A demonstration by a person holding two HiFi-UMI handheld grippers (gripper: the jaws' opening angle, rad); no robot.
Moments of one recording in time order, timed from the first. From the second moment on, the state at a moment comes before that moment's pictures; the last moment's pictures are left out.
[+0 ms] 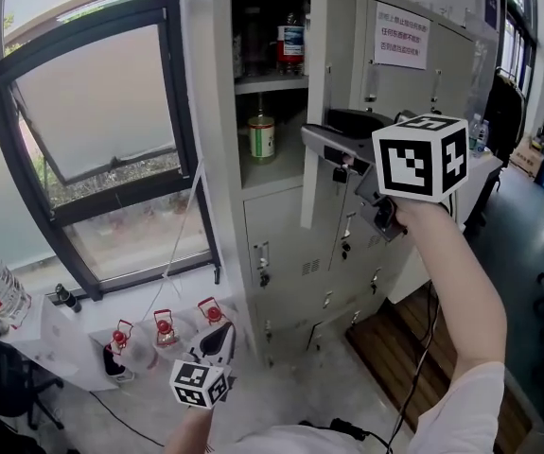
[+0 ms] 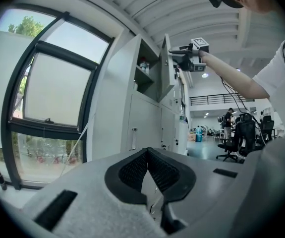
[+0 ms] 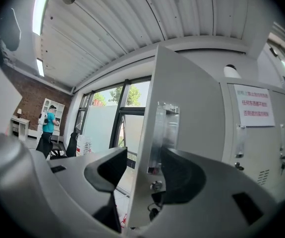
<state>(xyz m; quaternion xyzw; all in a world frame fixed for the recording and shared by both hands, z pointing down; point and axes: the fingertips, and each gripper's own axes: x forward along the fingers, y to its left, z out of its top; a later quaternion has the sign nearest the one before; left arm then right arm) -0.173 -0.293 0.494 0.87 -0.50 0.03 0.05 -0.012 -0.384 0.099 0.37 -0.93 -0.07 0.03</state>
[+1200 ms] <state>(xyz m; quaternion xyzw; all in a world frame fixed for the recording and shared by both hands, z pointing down) -0.045 -0.308 0.501 0.92 -0.40 0.04 0.05 0.137 -0.361 0.094 0.46 -0.88 -0.06 0.02</state>
